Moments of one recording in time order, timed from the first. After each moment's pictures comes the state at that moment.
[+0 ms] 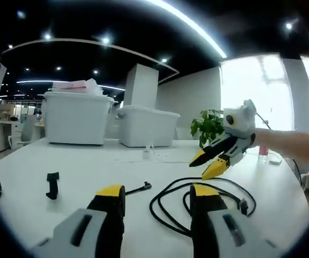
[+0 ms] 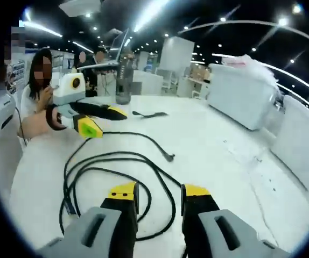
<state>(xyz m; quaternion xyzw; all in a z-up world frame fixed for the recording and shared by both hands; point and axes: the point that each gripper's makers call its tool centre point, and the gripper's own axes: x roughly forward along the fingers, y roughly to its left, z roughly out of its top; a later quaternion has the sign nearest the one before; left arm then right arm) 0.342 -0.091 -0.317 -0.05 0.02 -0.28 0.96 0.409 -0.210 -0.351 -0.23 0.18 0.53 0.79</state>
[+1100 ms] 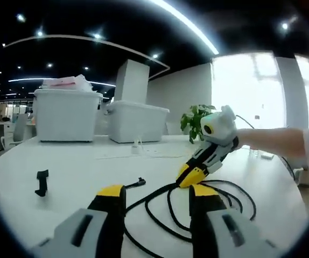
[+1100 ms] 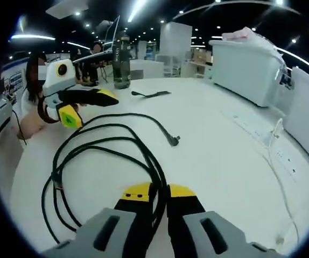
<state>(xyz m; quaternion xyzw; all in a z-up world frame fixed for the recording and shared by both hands) 0.335 -0.108 -0.325 -0.03 0.04 -0.31 0.95 0.394 -0.192 -0.383 -0.22 0.23 0.55 0.77</state>
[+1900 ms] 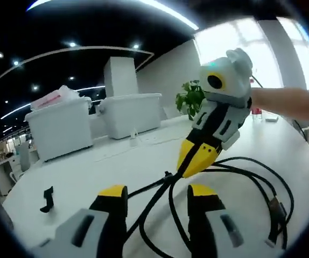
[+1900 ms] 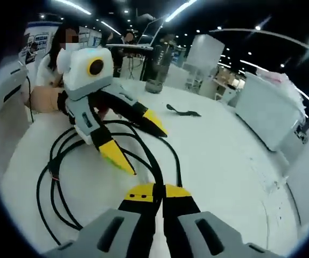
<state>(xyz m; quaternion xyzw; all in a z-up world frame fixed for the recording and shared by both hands) 0.339 -0.129 -0.350 0.12 0.05 -0.30 0.94 0.355 -0.149 -0.357 -0.34 0.13 0.59 0.73</state>
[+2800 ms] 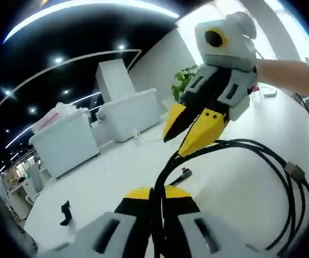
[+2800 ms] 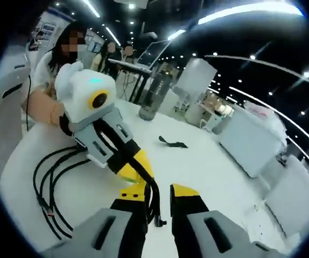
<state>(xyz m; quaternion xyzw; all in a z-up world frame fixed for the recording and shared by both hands) 0.336 -0.118 -0.342 0.20 0.04 -0.28 0.94 0.338 -0.151 -0.293 -0.27 -0.01 0.54 0.80</state>
